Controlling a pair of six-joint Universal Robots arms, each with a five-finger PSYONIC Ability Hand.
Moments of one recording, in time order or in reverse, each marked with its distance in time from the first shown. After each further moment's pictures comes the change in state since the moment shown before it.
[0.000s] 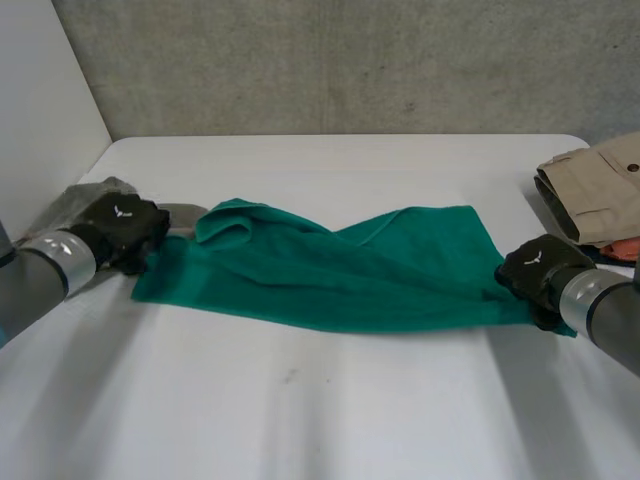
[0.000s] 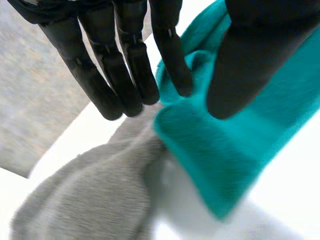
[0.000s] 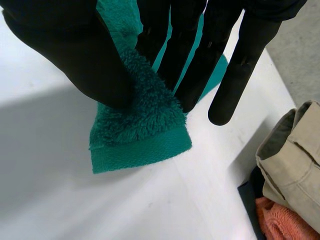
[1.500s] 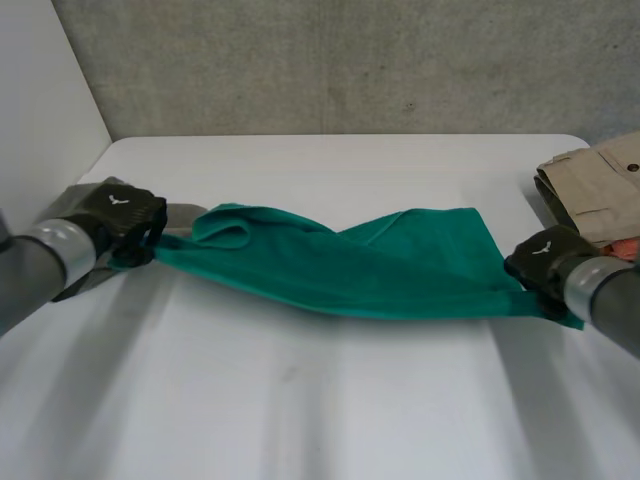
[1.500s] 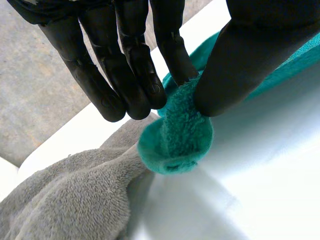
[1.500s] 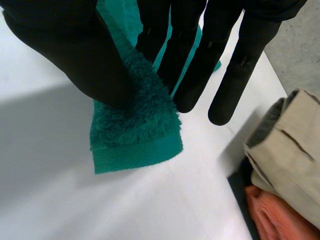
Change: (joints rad) left arm -0.036 0.052 0.036 -0.064 -0.063 -0.153; right arm -0.010 0.019 -0.063 0.037 0.039 0.003; left_hand 0.395 0.387 0.364 0.373 0.341; right_hand 0.000 0.000 0.004 0.000 0.008
